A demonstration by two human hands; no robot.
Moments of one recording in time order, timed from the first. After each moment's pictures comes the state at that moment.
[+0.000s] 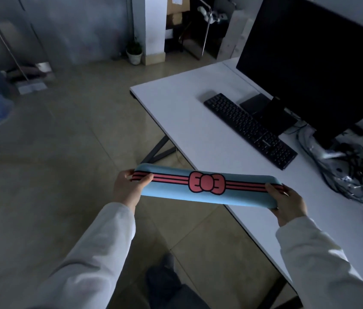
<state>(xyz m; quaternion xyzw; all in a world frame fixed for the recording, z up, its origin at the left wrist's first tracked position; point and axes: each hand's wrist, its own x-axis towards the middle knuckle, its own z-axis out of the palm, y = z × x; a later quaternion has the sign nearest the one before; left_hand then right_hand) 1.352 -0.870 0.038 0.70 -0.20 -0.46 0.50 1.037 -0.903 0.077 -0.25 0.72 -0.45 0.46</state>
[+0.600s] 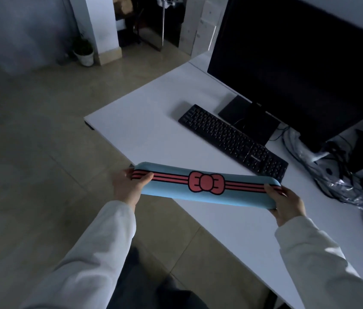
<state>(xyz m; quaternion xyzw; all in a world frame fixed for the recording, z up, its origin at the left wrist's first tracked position) 1.352 -1.067 0.048 0.68 -0.29 -0.52 0.43 1.042 -1.033 0.073 -0.15 0.76 -0.49 0.39</state>
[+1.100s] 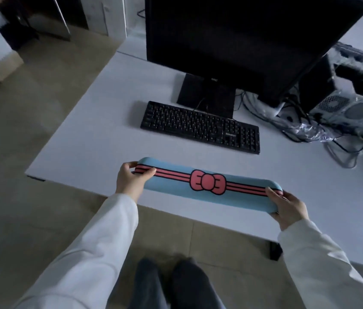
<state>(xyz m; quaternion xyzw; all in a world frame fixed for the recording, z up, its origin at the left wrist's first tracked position) 1.346 -1.189 0.034 0.63 -0.46 -0.58 0.25 1.086 -0.998 0.054 0.05 0.81 -0.51 0.28</state>
